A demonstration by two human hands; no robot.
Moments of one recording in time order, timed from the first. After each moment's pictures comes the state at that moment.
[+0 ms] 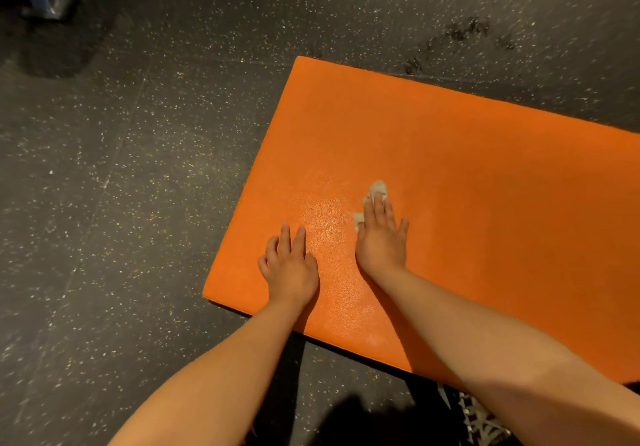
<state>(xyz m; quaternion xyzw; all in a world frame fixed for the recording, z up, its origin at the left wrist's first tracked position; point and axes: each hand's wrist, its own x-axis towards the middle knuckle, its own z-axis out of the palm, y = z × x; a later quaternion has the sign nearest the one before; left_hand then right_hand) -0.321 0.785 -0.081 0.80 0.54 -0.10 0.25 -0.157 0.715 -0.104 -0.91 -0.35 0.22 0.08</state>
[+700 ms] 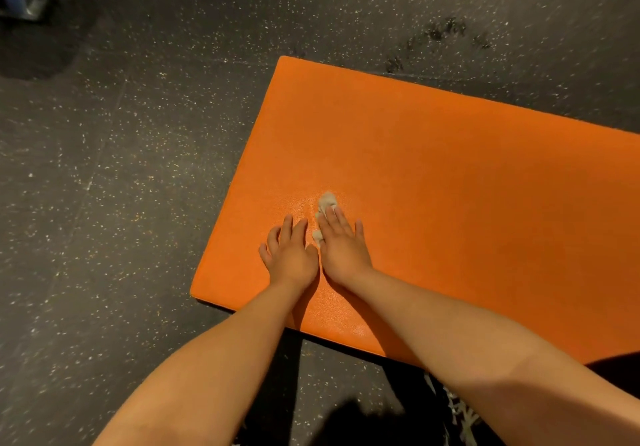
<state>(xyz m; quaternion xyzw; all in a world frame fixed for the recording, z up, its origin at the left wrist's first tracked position) -0.294 0.786 -0.076 0.80 0.52 -0.11 0.29 -0.192 0.716 -0.094 -0.83 -0.47 0.29 0.08</state>
